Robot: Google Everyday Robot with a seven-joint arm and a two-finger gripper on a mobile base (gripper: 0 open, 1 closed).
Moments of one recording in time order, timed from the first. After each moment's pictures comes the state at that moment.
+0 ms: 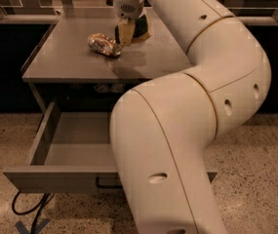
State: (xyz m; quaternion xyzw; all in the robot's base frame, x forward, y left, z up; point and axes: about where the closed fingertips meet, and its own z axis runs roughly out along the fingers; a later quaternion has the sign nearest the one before) arm 0.758 0.025 0.924 -0.69 0.70 -0.07 0.16
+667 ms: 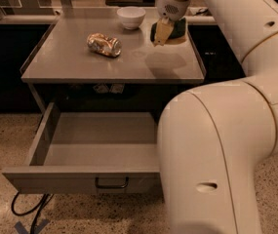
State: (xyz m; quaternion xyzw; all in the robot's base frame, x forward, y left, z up) arm 0.757 -0.084 0.924 -0.61 0.77 -0.05 0.20
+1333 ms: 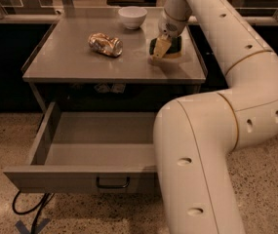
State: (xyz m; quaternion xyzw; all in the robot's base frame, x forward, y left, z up) arm 0.789 -0.094 0.856 -0.60 0.77 0.00 0.19
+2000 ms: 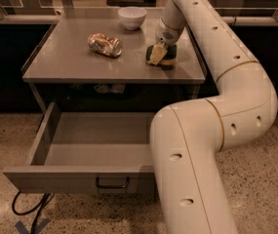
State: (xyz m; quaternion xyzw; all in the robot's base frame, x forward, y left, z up) arm 0.803 -0.080 0.822 -0.61 0.77 0.03 0.19
